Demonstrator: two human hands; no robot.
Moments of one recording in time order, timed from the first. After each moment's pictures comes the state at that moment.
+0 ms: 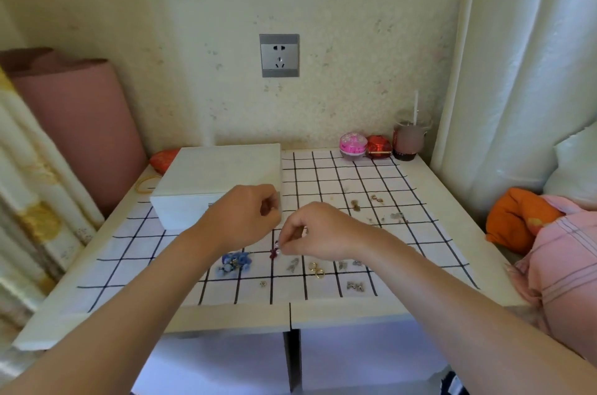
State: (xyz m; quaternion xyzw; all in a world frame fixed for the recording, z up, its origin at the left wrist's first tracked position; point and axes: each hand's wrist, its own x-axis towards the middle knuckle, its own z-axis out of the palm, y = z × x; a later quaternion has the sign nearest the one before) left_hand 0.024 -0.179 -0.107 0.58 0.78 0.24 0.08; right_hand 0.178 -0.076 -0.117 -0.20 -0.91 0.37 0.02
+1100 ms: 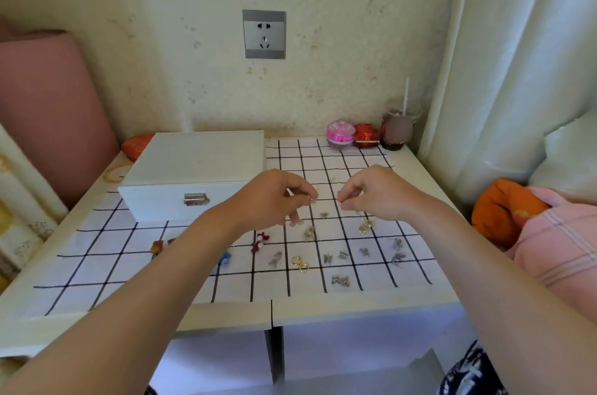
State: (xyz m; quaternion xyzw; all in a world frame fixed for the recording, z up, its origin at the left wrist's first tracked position) left_hand 0.055 -0.125 -0.113 0.58 0.69 0.33 0.27; right_hand 0.236 0.021 -0.118 -0.34 -0.89 0.30 0.08
